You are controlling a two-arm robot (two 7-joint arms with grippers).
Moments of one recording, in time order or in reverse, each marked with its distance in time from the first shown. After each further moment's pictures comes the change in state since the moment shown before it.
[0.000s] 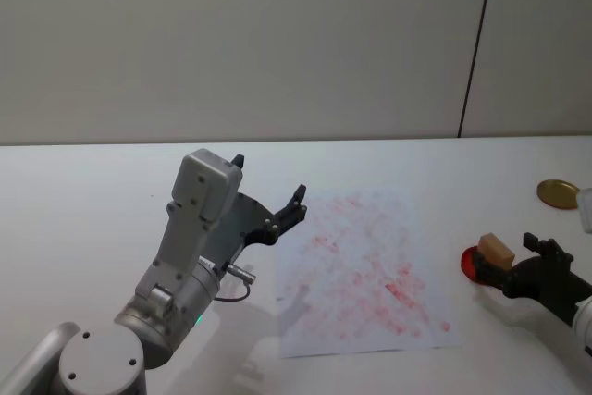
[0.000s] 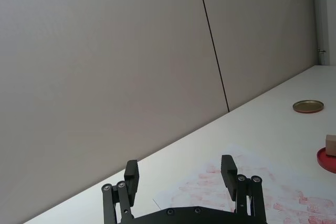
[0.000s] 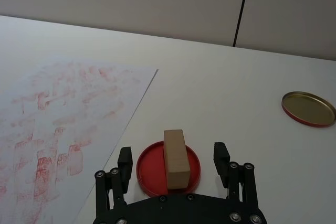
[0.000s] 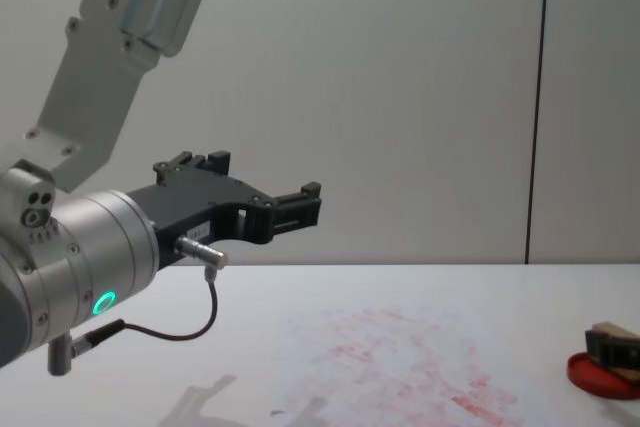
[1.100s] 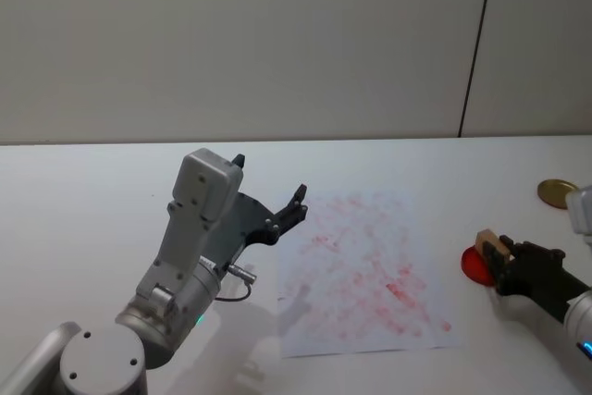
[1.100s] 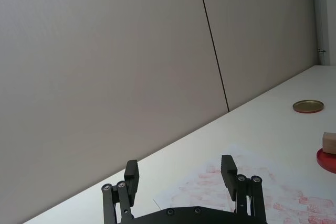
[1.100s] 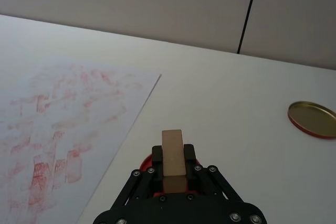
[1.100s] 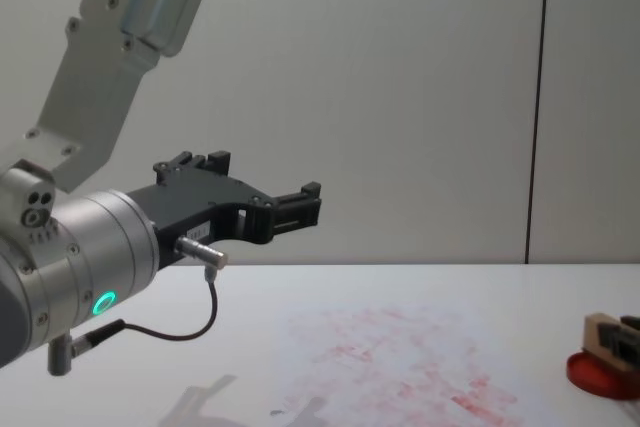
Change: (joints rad) left arm 0.000 0.000 0.000 0.000 0.000 0.000 0.000; right arm 0.032 -0.019 -0.014 0.058 -0.036 -0.047 0.013
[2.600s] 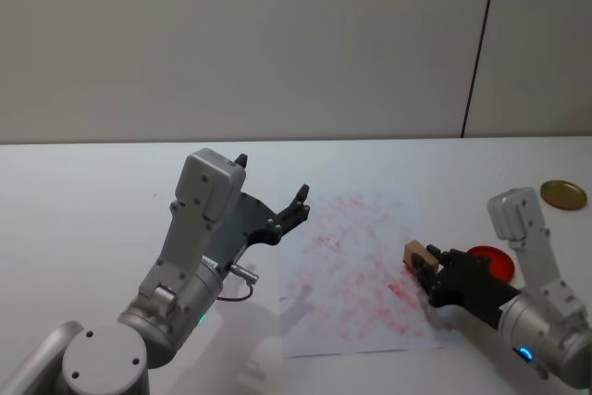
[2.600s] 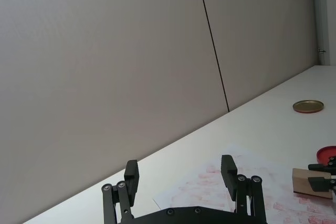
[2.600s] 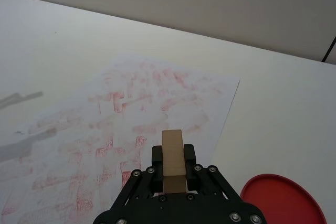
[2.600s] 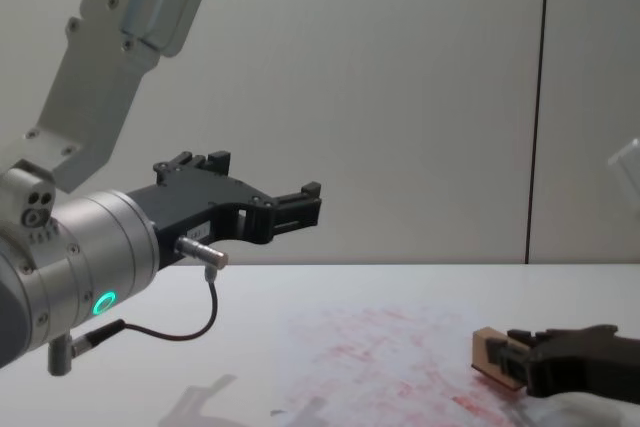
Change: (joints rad) left arm 0.000 0.000 0.000 0.000 0.000 0.000 0.000; right arm 0.049 -0.084 -0.087 0.024 -0.070 0.019 0.082
